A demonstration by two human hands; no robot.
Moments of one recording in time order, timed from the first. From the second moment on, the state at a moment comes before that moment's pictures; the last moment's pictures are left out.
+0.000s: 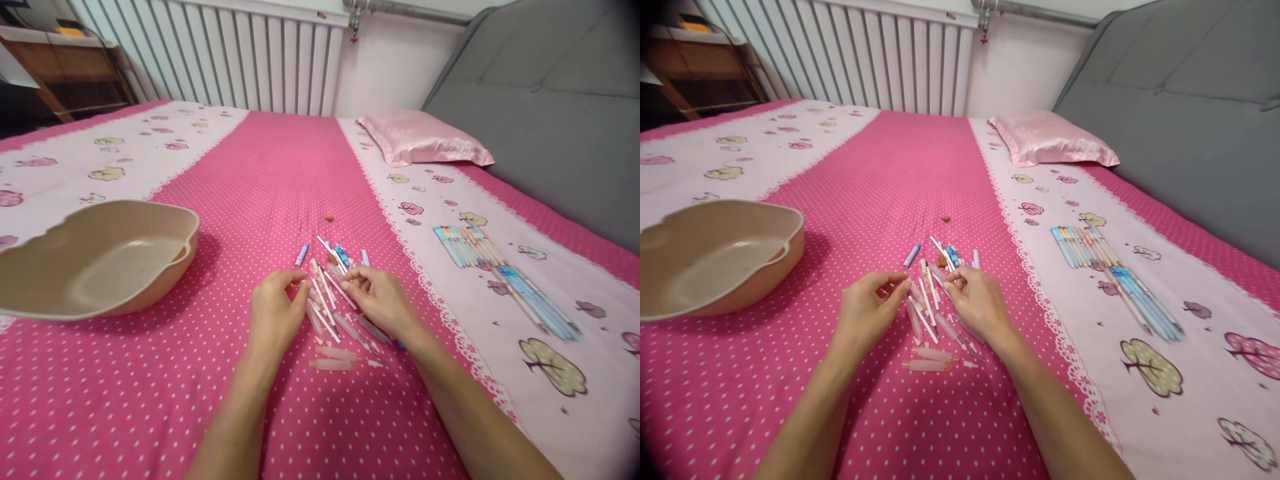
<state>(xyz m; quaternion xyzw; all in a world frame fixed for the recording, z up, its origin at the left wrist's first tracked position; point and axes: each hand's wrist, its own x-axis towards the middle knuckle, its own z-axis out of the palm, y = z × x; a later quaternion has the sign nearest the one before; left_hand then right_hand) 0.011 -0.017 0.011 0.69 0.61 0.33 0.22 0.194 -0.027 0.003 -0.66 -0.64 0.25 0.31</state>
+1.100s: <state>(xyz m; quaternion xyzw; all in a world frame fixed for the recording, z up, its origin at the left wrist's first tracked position) 0.010 -0.016 0.008 0.69 0.64 0.28 0.20 0.234 -0.027 0.026 -0.77 -0.61 0.15 0.10</state>
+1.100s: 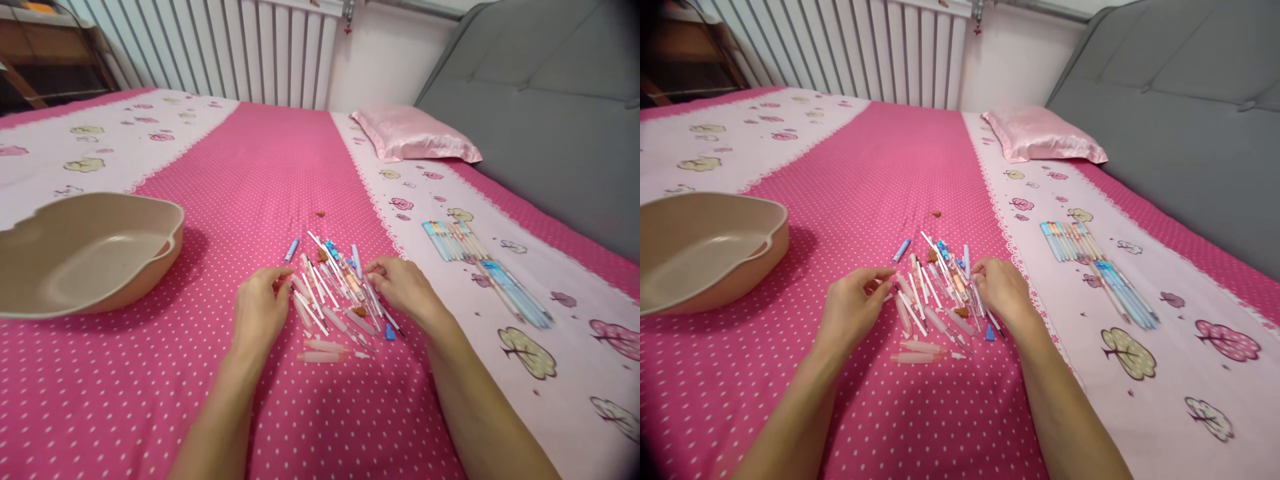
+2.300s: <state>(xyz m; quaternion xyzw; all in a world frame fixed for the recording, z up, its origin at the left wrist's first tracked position) 0.008 -0.014 0.006 0.69 0.63 0.32 0.20 0.233 0.000 -0.020 -0.76 -0.54 0.19 0.31</state>
